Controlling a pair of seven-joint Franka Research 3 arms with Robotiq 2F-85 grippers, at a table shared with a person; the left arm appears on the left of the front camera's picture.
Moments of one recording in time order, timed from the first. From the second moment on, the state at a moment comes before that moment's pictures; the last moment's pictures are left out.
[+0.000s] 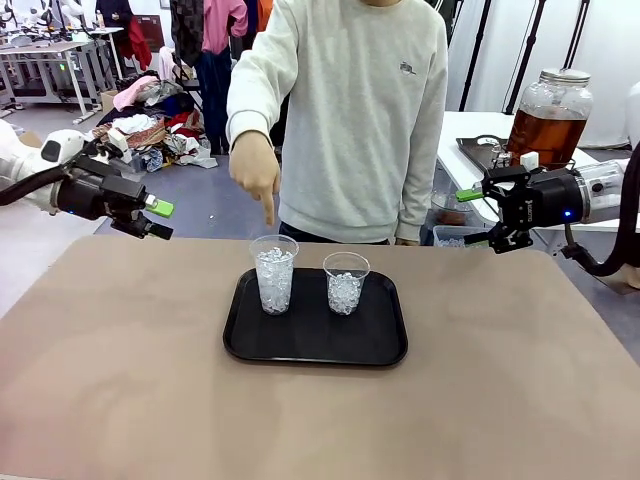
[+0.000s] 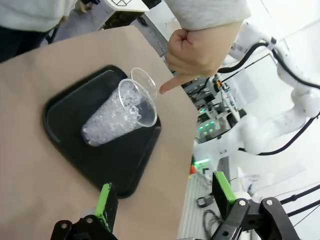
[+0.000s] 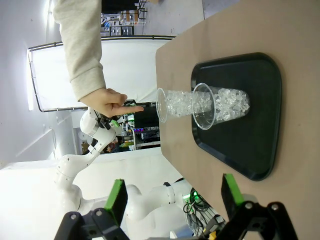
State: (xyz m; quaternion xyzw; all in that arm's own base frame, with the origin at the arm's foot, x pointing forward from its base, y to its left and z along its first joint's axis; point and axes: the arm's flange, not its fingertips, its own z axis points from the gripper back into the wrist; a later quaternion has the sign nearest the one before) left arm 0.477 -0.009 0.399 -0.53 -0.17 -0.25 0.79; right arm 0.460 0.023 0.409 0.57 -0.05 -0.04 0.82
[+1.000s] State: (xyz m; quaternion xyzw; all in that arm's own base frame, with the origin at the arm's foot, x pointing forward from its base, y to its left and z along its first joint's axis) left arm 0.481 -0.006 0.391 -0.50 -0.22 -0.33 0.77; right arm 0.460 0.023 0.409 0.57 -0.05 -0.04 0.82
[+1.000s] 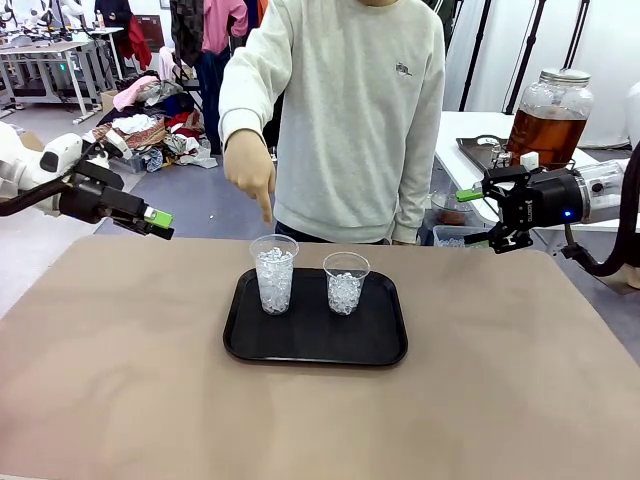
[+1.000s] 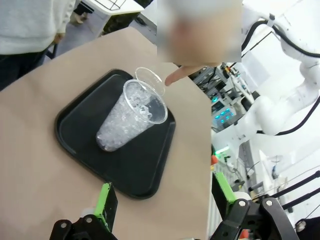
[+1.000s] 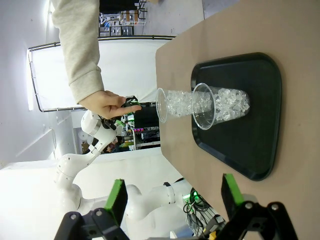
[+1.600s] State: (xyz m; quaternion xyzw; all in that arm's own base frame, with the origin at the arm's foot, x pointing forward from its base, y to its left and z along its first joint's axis) left arm 0.511 -0.028 0.349 -0.41 -0.31 -0.47 0.72; right arm 0.460 0.022 0.409 0.57 -0.05 -0.04 0.82
